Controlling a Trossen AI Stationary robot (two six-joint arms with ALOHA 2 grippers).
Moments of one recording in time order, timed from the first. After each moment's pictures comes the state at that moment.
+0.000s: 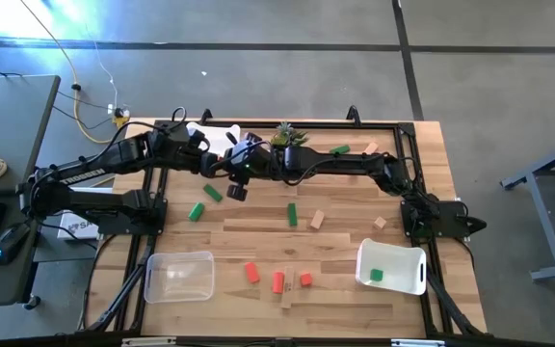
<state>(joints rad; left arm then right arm) 0.50 0.89 0.86 -0.62 0.10 -0.82 -0.05 2.23 2.22 -0.59 0.28 -0.06</state>
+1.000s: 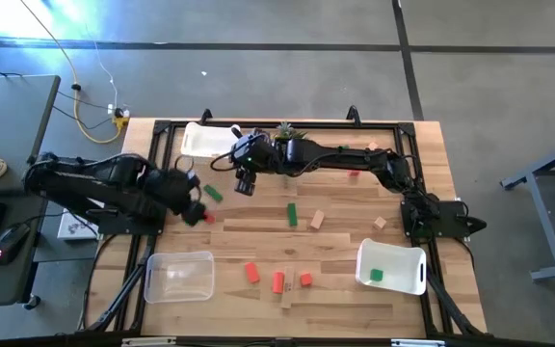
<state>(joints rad) -0.01 0.85 0.86 -0.96 0.10 -1.11 -0.09 2.22 2.23 -0.73 0.28 -0.05</state>
